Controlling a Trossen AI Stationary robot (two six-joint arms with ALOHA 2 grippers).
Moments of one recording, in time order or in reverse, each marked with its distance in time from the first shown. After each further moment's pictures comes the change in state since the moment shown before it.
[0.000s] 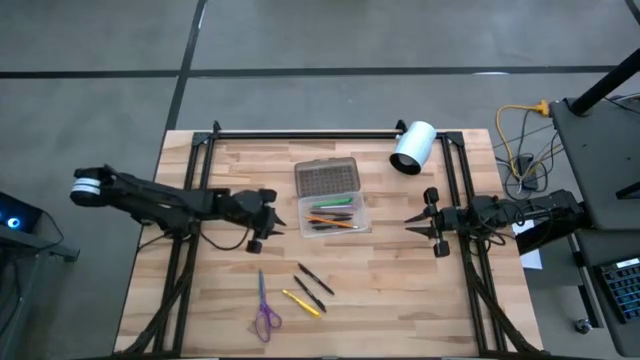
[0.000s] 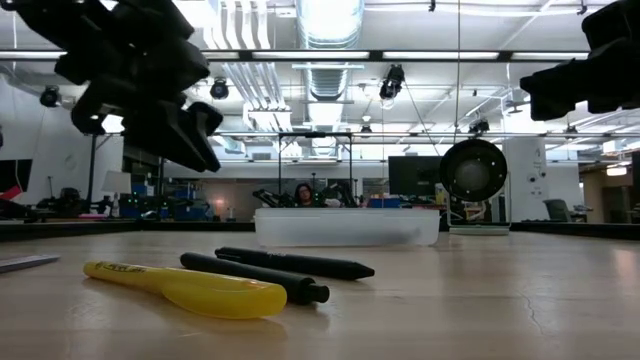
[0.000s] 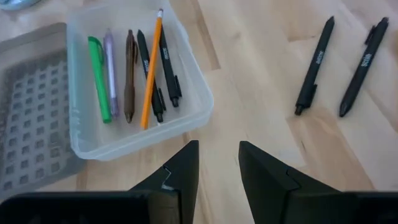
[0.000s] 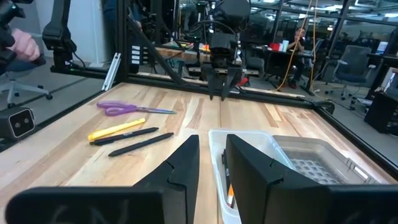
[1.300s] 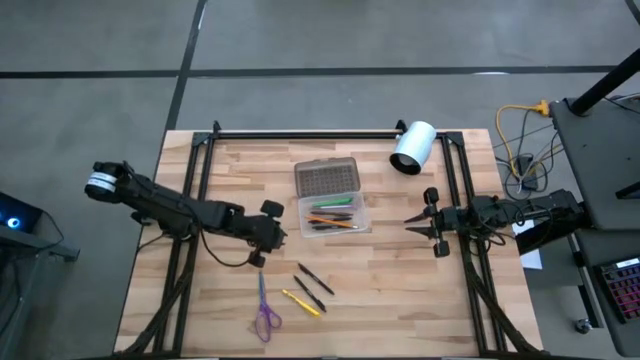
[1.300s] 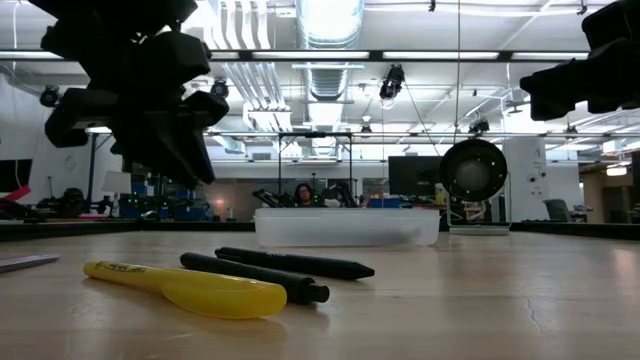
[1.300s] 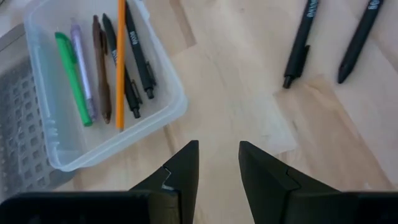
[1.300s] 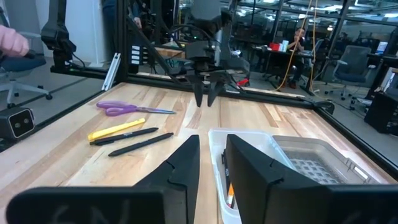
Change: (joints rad) left arm -0.204 0.156 0.139 -0.158 -0.233 0.025; right arm 0.000 0.000 0.000 0.000 0.000 0.000
